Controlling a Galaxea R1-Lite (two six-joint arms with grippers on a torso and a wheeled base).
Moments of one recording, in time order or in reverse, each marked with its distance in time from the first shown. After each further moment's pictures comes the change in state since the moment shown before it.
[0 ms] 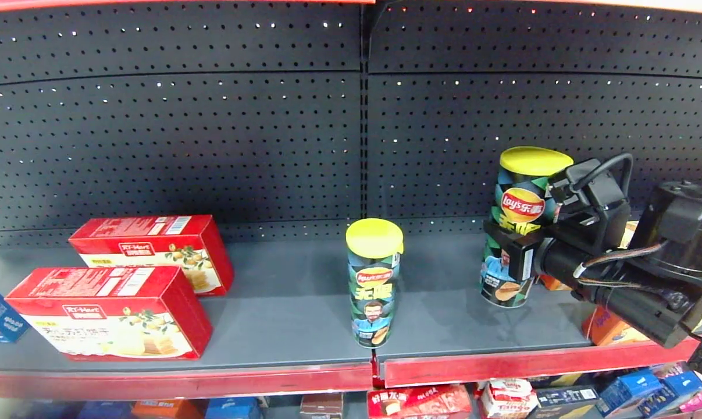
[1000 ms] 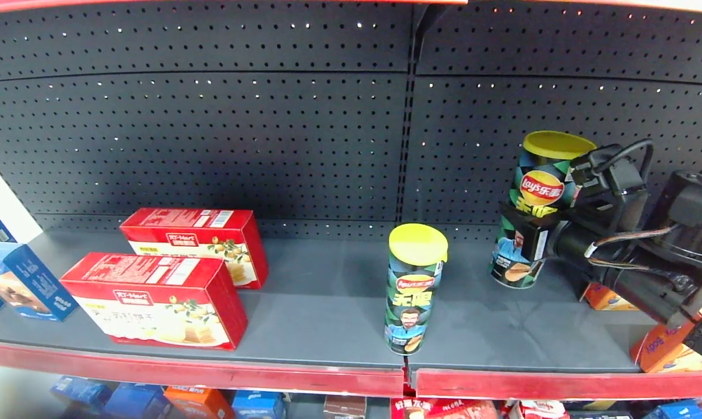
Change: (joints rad) left arm 0.000 0.001 0.000 0.000 0.000 0.000; right arm -0.091 0.029 -0.018 -0.074 0.054 0.014
